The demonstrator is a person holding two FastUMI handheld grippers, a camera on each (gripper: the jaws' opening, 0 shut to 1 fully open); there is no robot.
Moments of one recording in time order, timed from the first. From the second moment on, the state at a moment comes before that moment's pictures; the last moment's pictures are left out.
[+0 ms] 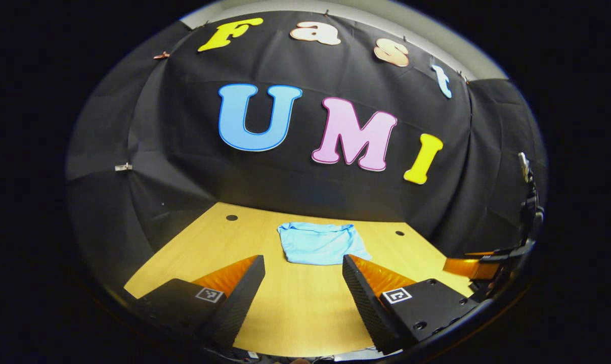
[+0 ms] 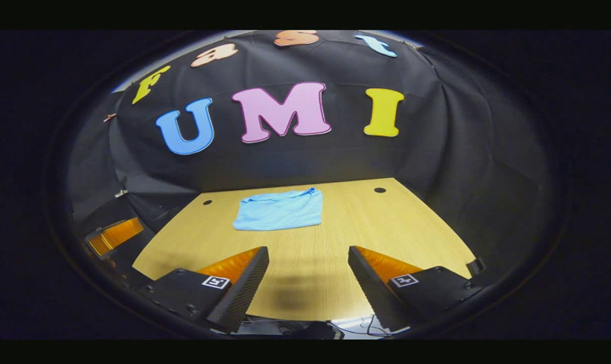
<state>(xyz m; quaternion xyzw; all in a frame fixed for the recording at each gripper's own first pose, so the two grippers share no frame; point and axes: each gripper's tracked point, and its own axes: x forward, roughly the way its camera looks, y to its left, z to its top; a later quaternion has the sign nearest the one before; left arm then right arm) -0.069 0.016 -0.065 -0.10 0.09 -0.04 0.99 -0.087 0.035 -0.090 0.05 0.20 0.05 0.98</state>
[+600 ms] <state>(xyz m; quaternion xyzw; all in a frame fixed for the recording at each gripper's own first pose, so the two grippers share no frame) -0.114 -0.004 -0.064 -0.06 0.06 -0.05 1.00 -0.123 0.047 -0.075 0.04 0.17 0.07 0.98</state>
